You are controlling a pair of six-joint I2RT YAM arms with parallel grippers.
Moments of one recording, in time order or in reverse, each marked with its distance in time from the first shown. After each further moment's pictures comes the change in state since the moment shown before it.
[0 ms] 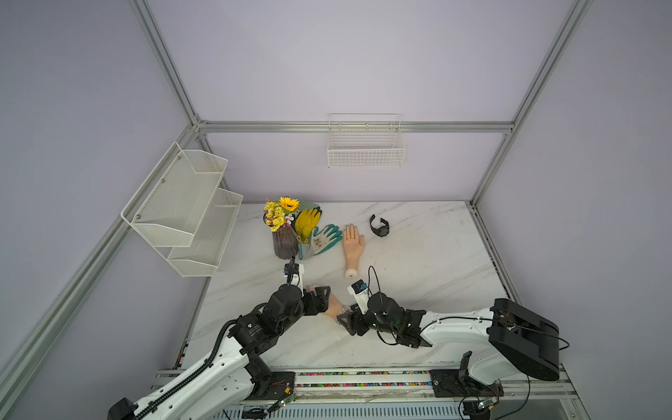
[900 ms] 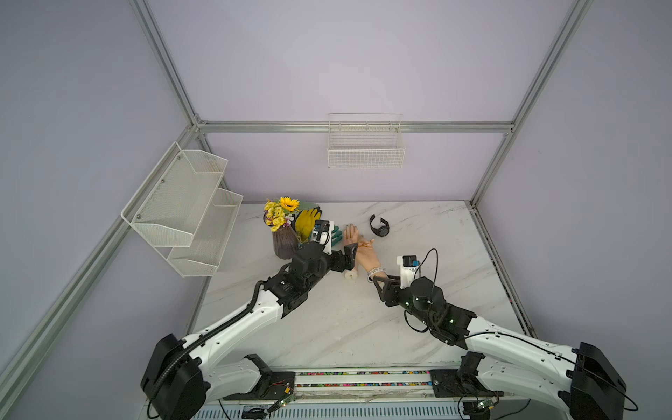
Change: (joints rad) left arm 0.032 0.403 0.299 0.451 0.008 0.306; right arm -0.212 -0.429 -0.078 -0.163 0.142 0.042
